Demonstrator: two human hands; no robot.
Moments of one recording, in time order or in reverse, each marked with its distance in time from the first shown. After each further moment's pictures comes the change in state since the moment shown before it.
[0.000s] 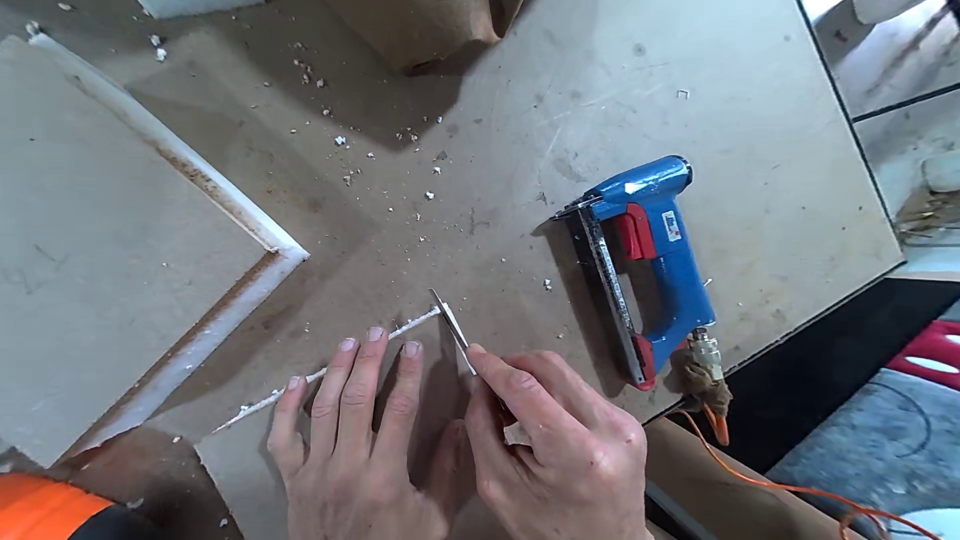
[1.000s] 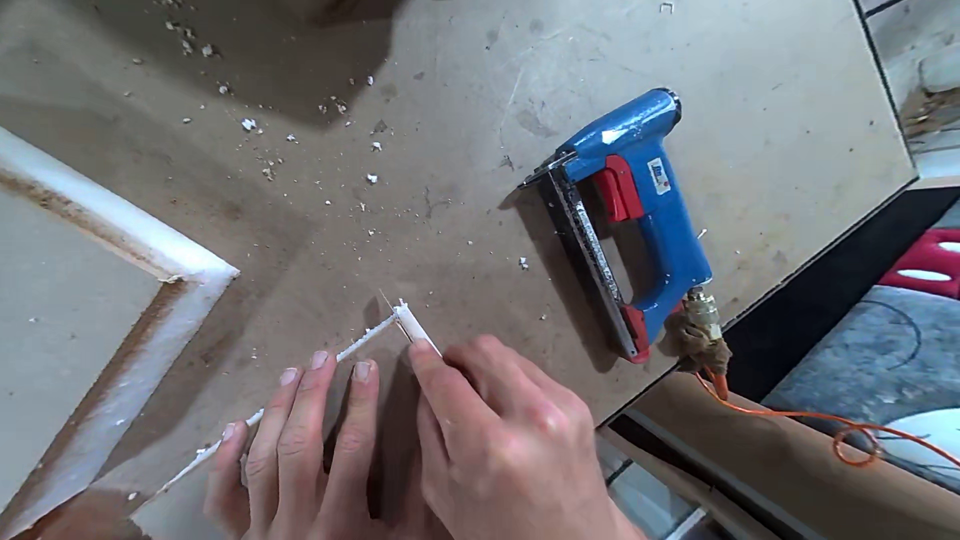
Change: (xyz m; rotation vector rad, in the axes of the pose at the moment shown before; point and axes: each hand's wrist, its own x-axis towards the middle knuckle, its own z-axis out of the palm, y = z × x) left_hand 0.005 0.007 0.001 0.023 0.121 0.045; right_hand 0.003 -0.009 0.001 -0.113 -0.135 0.014
